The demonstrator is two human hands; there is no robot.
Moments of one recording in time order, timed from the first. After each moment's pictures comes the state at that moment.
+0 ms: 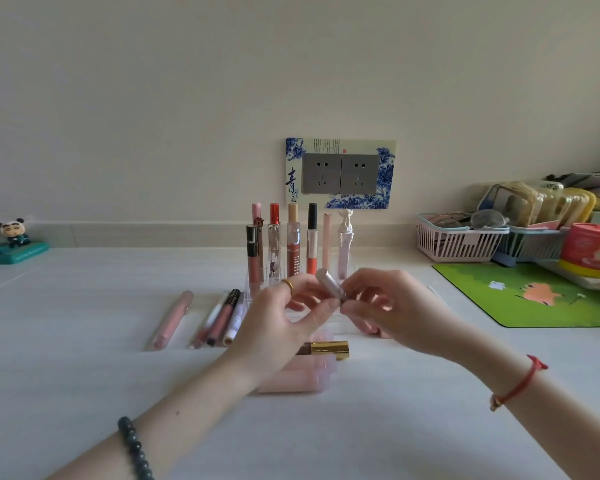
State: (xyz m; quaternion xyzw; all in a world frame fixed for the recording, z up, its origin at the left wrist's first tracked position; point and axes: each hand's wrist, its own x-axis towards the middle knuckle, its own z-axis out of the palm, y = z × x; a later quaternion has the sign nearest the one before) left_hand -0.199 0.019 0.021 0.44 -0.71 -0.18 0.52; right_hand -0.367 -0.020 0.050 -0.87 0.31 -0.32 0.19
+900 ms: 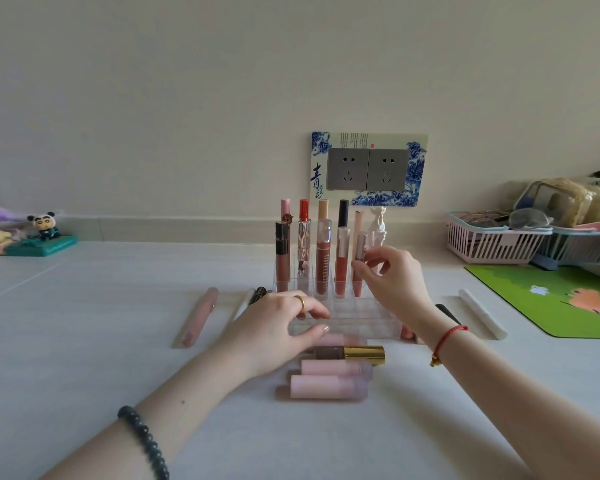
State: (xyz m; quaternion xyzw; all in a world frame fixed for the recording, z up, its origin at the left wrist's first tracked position) left_hand -0.145 0.001 0.006 0.56 -0.77 -0.05 0.29; right_hand -0.314 -0.105 0.017 -0.74 0.46 -0.48 0.12
